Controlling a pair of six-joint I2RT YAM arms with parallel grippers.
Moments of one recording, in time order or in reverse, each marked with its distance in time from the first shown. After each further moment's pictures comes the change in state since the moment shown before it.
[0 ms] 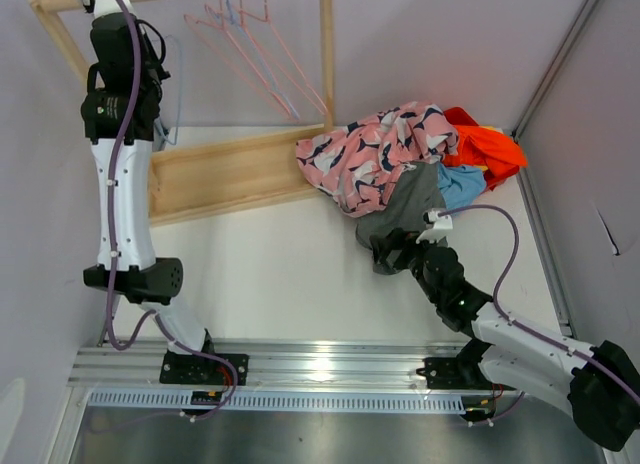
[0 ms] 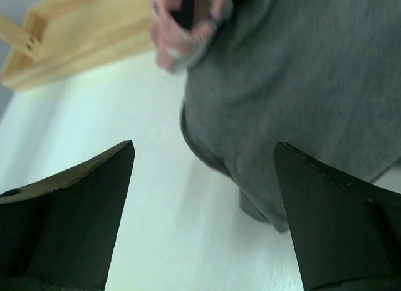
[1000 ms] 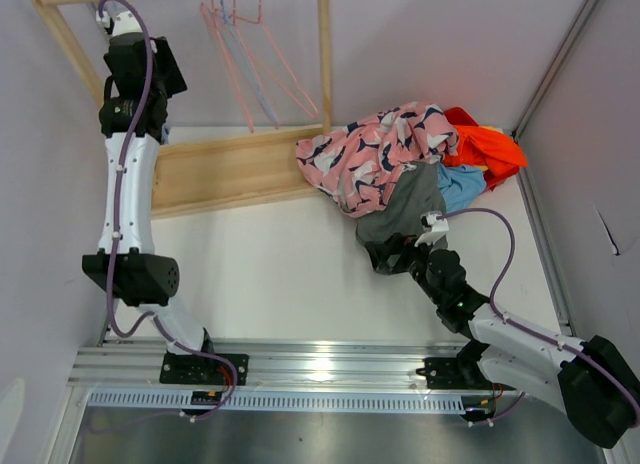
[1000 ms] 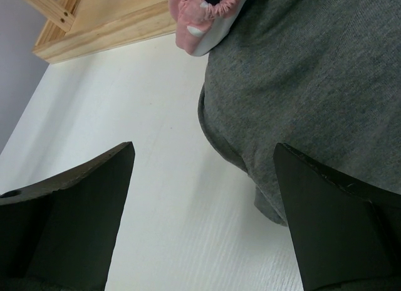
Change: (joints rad) left arm 0.073 0.027 -0.249 0.219 0.135 -0.023; right arm -0.048 0.041 -0.099 0.151 -0.181 0.016
